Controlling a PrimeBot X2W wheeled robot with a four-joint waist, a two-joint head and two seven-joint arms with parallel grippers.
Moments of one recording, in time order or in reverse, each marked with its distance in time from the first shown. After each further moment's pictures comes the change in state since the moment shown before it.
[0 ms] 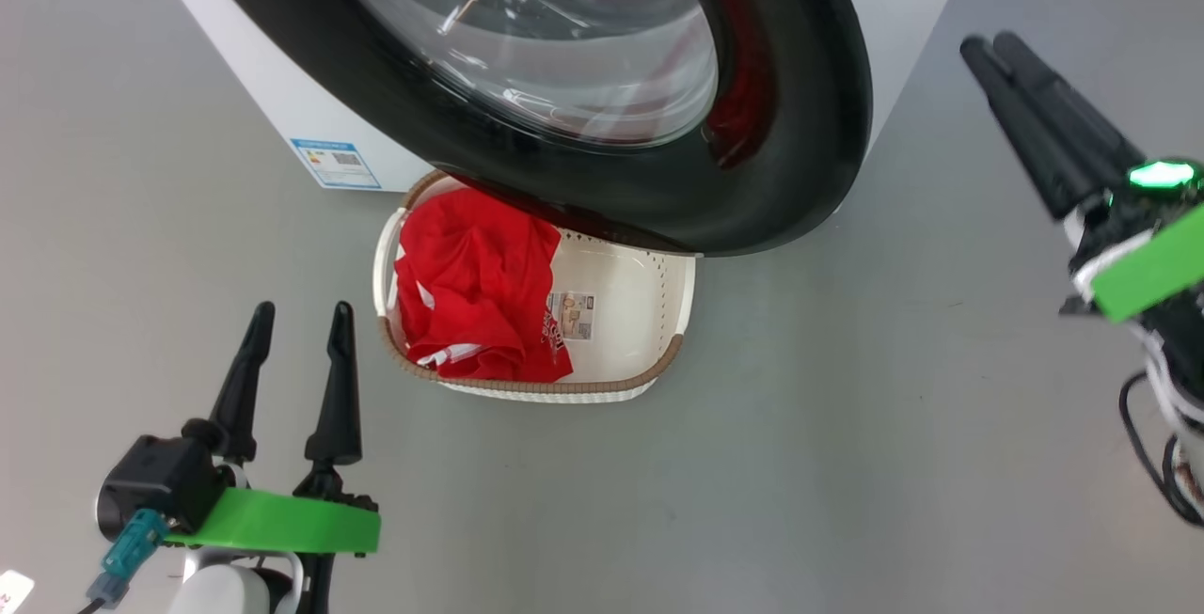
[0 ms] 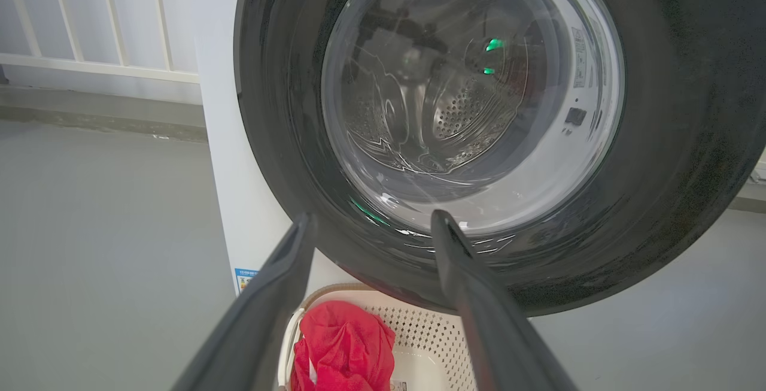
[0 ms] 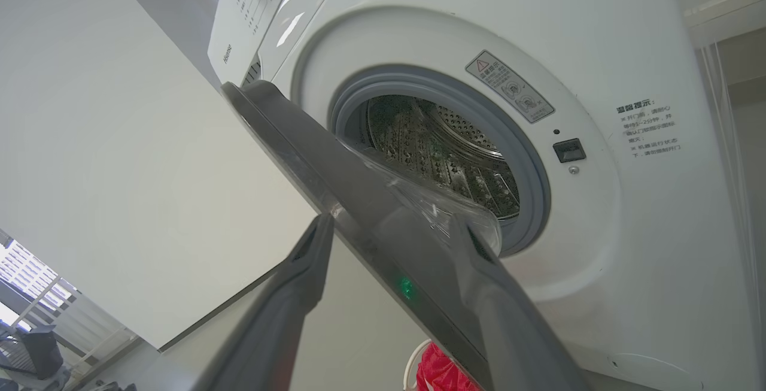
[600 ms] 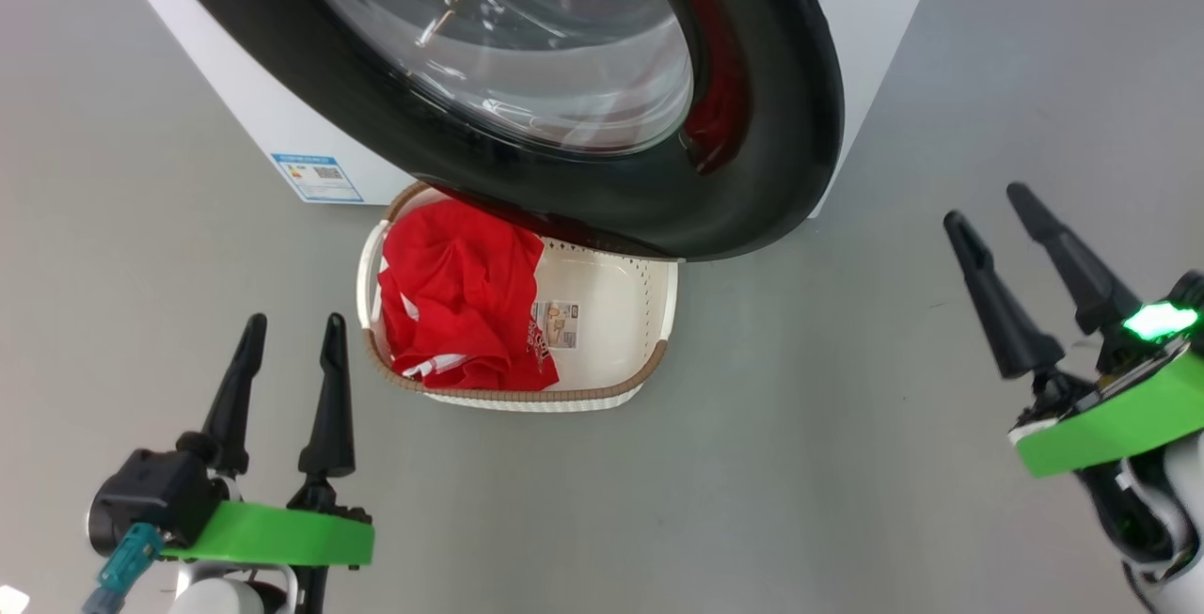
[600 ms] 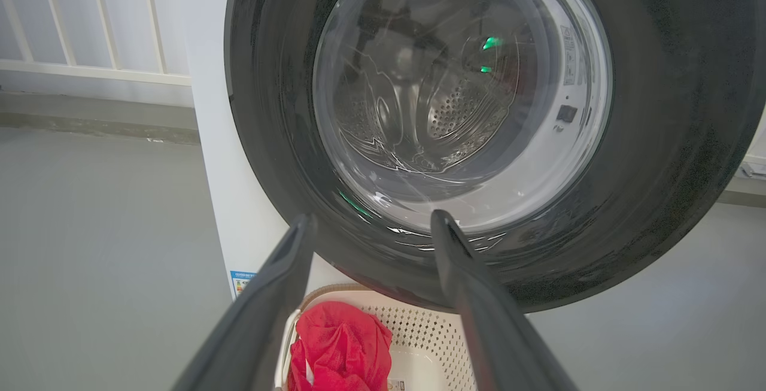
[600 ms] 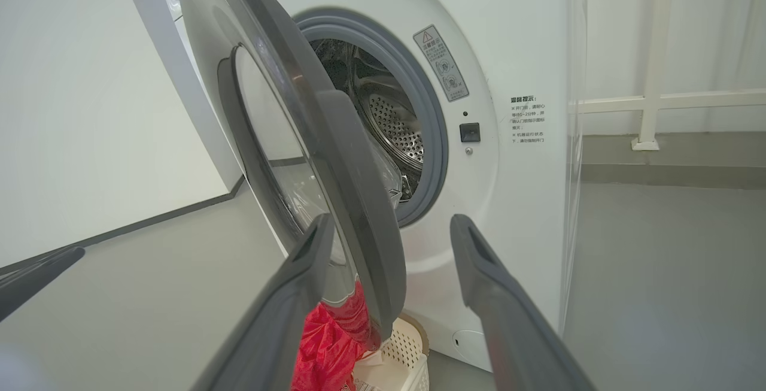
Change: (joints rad) left arm 0.023 0.002 0.016 -0.015 0.021 0.000 0.000; right arm 0.234 -0.052 0.105 0.044 -0.495 0.000 -0.449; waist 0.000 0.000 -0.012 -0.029
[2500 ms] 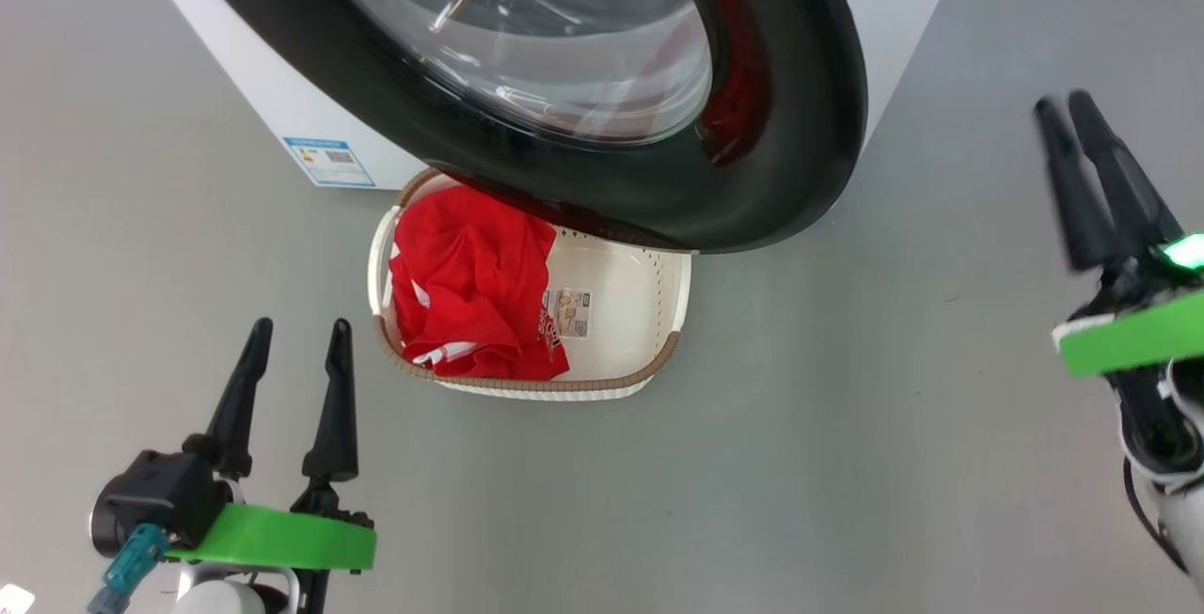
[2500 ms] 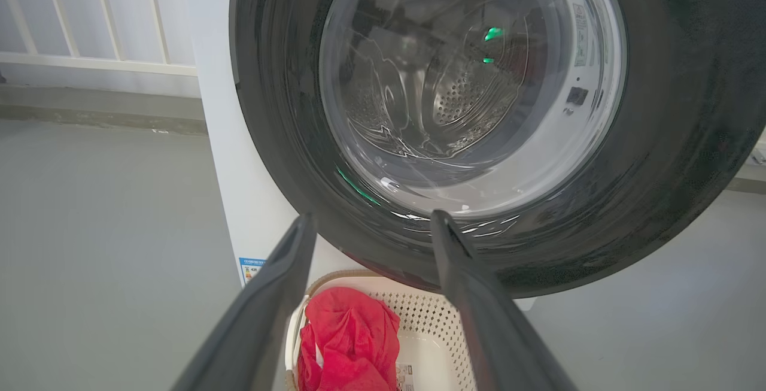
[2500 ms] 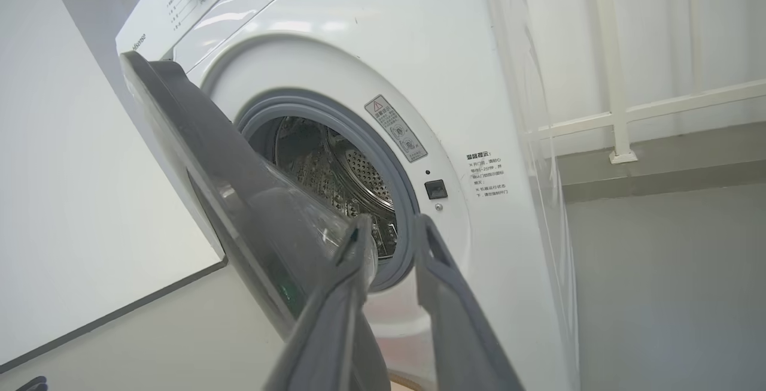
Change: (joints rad) left arm 0.005 0.012 -0.015 0.005 0.001 0.000 0.000; right arm -0.100 0.072 -0.106 0.082 0.064 0.000 -0.007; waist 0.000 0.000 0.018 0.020
